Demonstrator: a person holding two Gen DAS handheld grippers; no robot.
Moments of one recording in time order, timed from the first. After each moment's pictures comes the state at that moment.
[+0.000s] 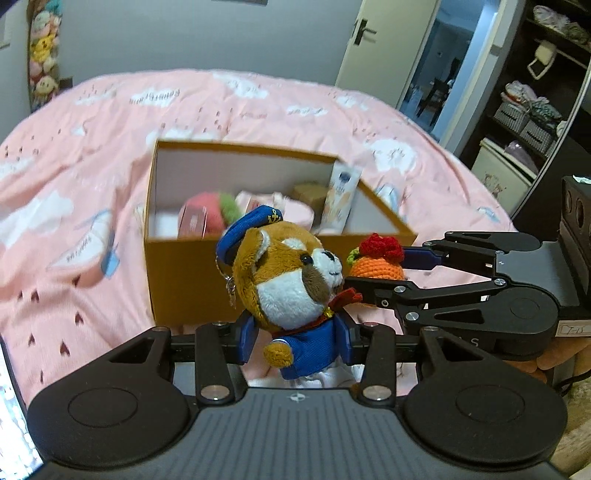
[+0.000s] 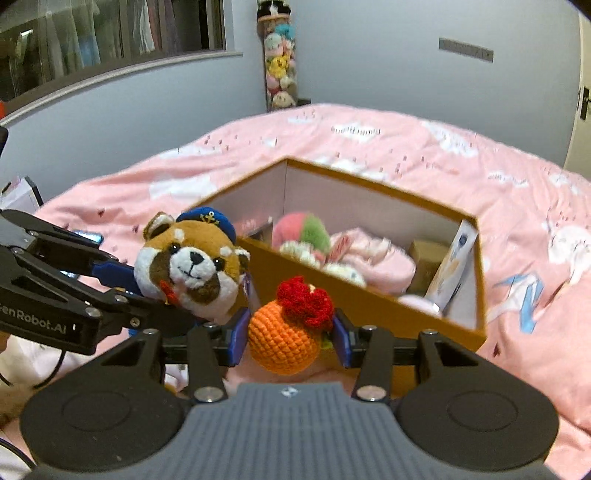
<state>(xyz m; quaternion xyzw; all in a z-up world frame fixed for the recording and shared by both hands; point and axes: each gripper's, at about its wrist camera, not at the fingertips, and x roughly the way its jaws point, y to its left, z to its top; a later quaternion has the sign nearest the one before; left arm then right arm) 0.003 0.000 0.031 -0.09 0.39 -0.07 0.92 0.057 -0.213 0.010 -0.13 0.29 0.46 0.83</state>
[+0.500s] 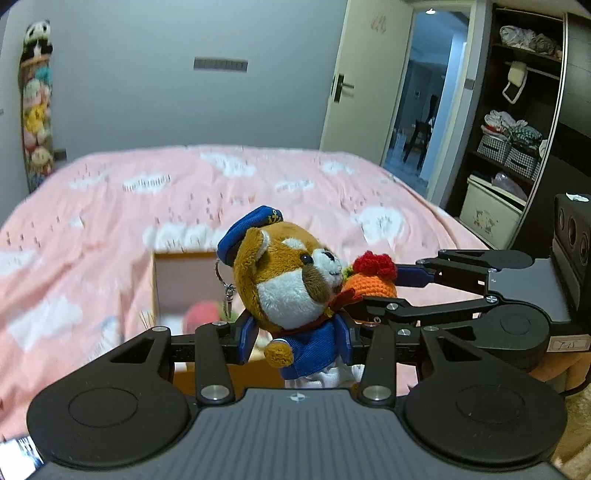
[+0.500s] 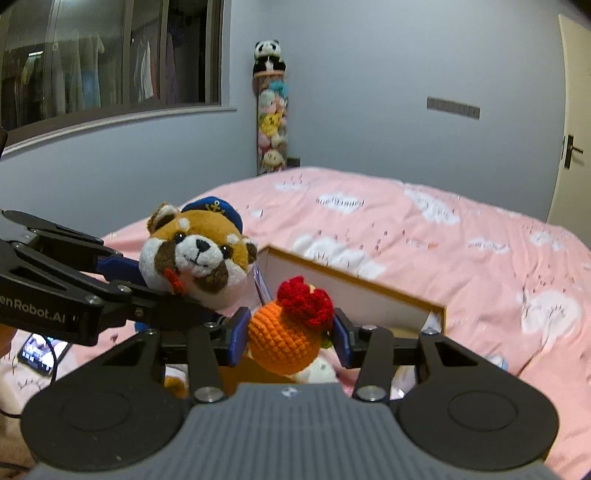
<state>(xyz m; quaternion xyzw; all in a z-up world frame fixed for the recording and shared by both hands) 0.026 -0.001 0.092 -0.05 0.29 -0.06 0.96 0.073 -0.214 0.070 -0.11 0.20 0.45 0.86</state>
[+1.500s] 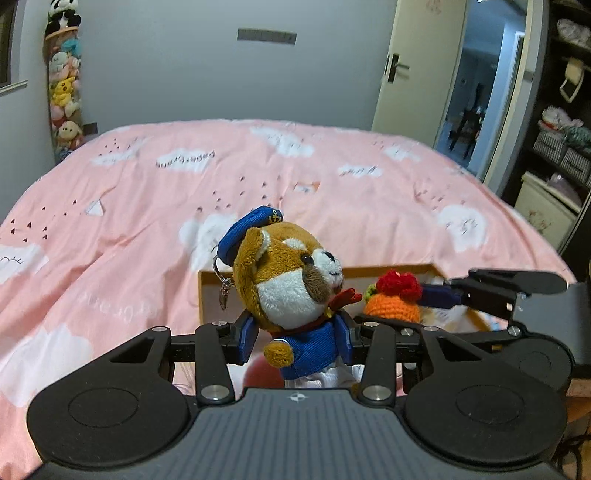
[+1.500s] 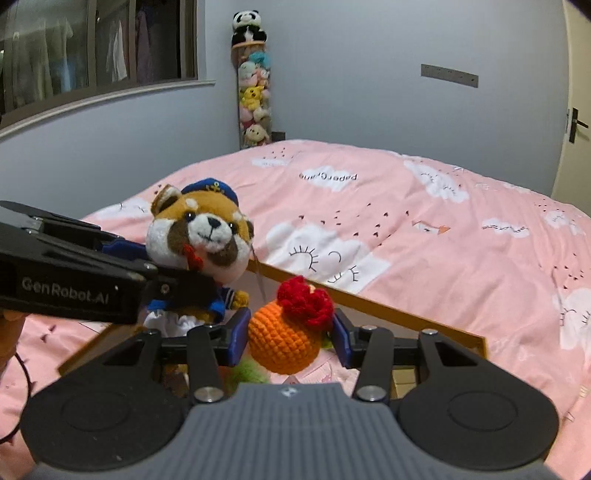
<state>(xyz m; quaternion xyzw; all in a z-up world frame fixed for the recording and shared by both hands) 0.148 0.061 0.027 -0.06 0.34 0.00 0.94 0.187 -0.111 0.014 -0.13 0.26 0.43 0.85</state>
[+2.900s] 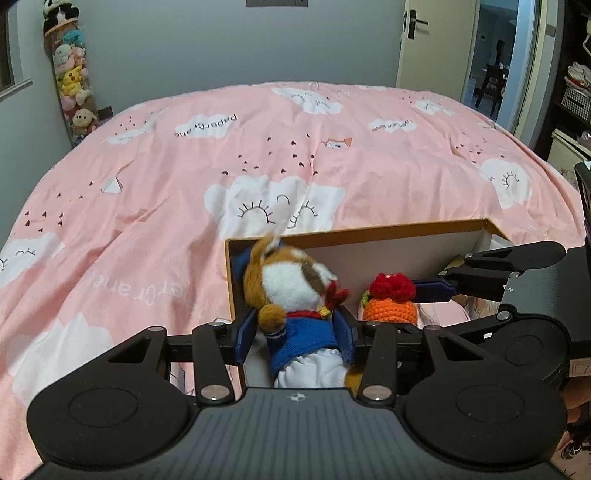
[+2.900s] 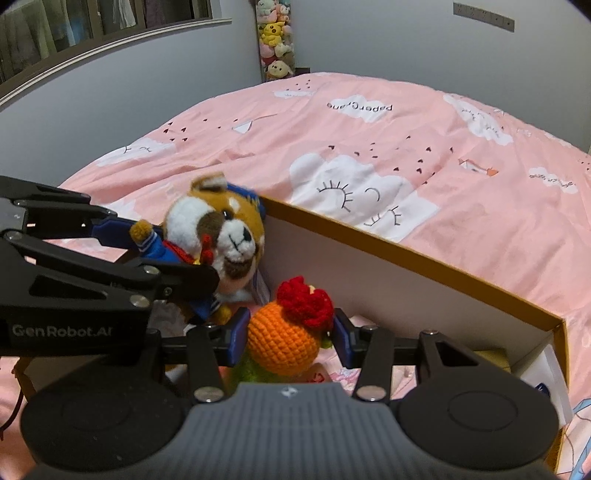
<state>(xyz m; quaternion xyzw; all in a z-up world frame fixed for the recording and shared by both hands) 0.171 0.067 0.005 -0.01 0.39 0.04 0.92 0.220 -0.064 -0.027 -0.15 0.35 0.45 0.80</state>
